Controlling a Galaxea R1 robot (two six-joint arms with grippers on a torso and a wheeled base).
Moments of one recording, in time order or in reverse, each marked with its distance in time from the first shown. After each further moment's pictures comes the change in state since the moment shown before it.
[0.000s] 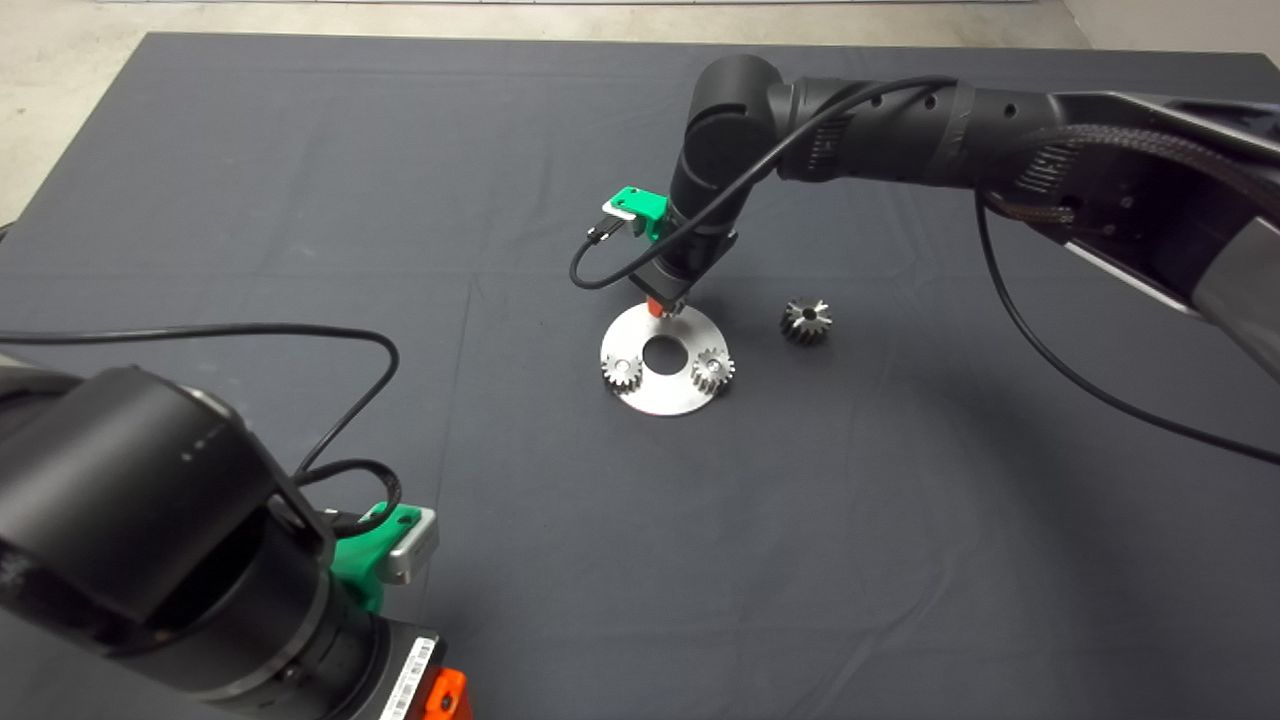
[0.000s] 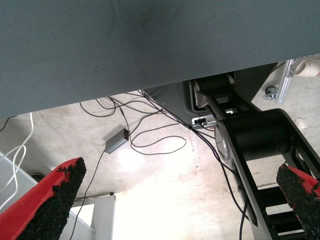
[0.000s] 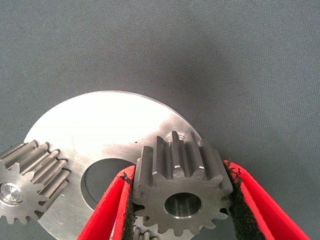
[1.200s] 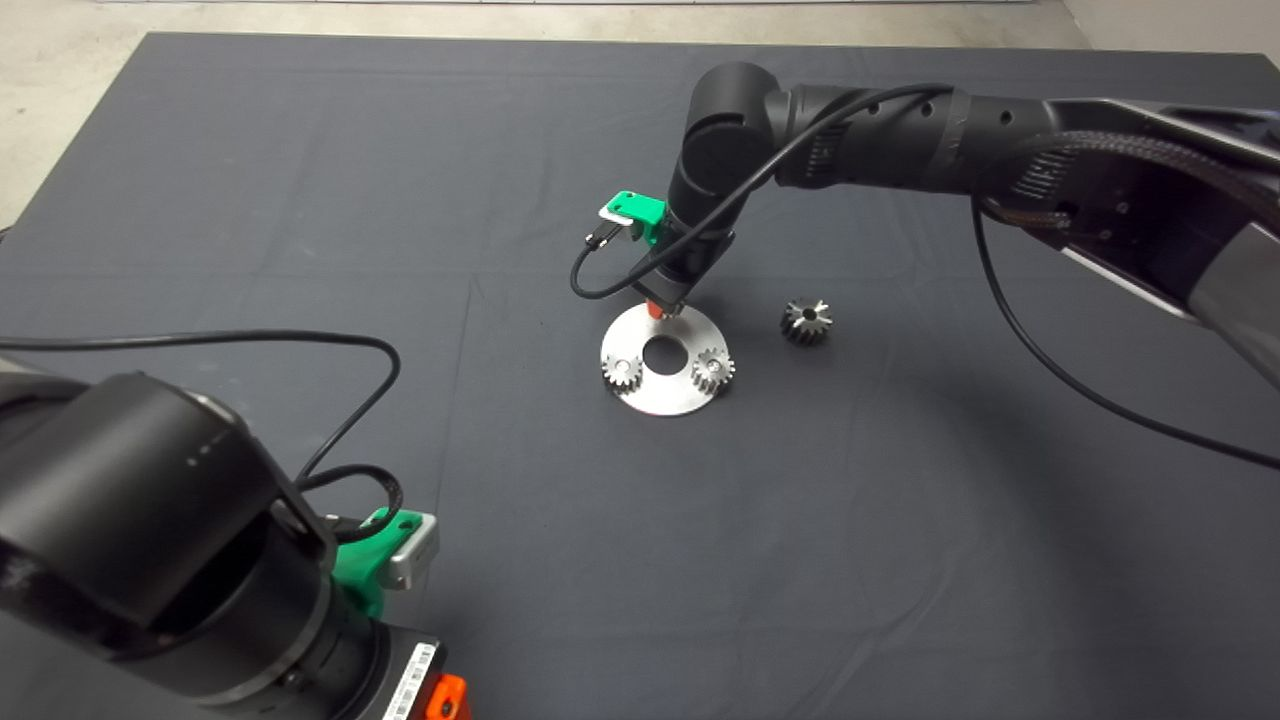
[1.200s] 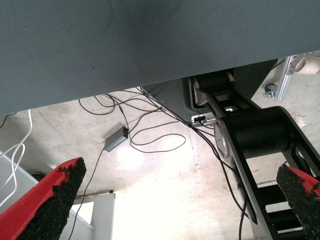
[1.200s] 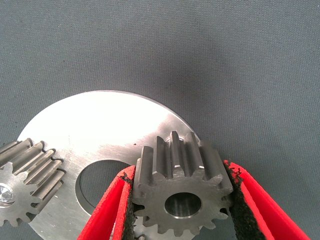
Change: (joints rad) left arm 0.011 0.000 0.000 0.000 0.000 0.000; right arm -0.009 0.000 0.010 -0.027 0.004 -0.036
